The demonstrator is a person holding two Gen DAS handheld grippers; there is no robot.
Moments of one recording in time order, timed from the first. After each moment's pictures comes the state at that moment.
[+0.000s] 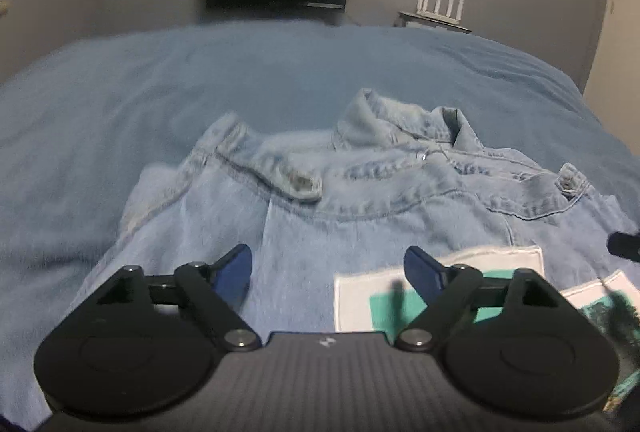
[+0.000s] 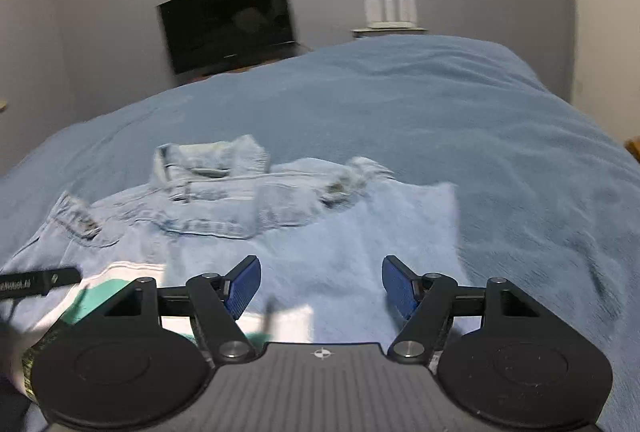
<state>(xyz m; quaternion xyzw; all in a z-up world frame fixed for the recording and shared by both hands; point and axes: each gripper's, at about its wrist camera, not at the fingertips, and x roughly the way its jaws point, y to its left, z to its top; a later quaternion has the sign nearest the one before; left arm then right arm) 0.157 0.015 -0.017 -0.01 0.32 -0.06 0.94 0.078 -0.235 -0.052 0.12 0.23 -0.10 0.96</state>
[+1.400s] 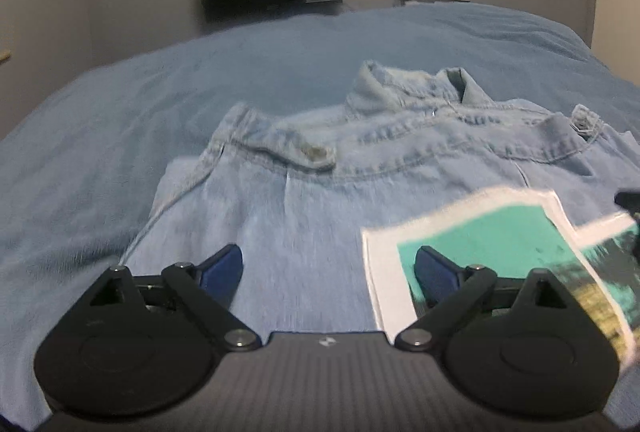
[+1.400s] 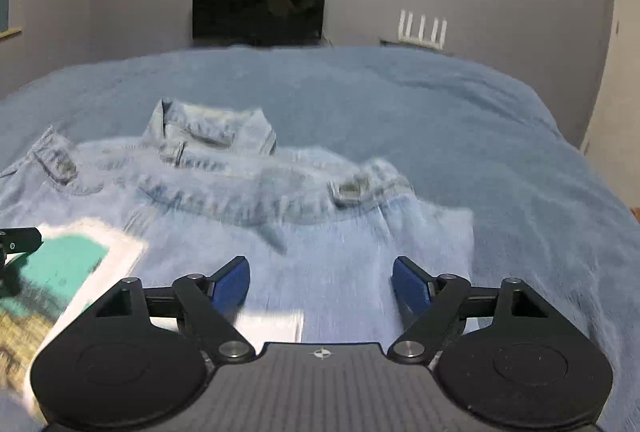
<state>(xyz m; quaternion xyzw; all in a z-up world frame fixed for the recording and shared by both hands) 0.129 0.011 -0.030 0.05 0.34 -0.04 0.94 0.090 -0.216 -0.063 0.02 0.28 -0.13 0.95</state>
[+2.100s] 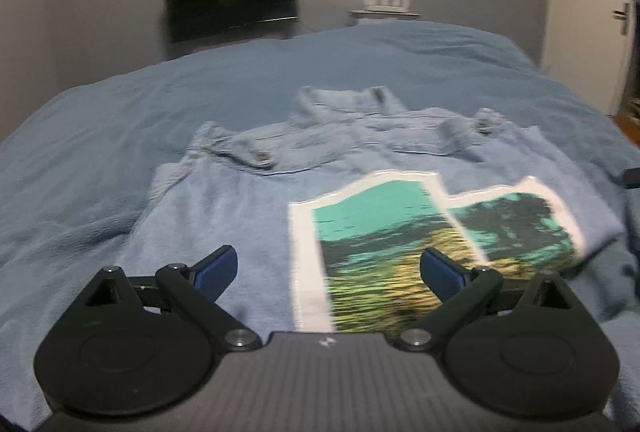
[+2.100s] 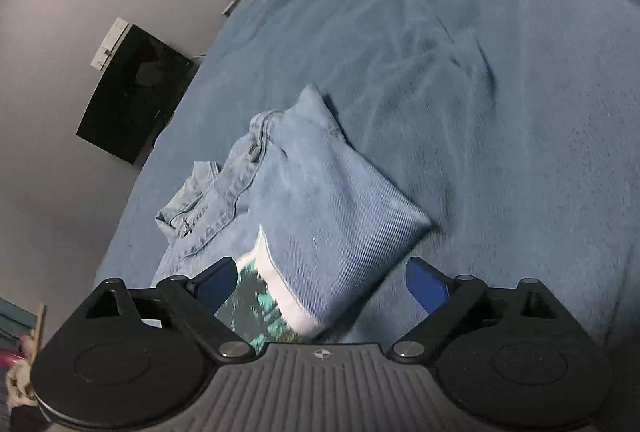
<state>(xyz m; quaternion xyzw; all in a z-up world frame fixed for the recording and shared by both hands) 0.030 -0.008 0.015 0.06 0.31 -0.12 0.94 -0.071 -0.285 -0.071 0.51 0.24 -0.15 0.81</state>
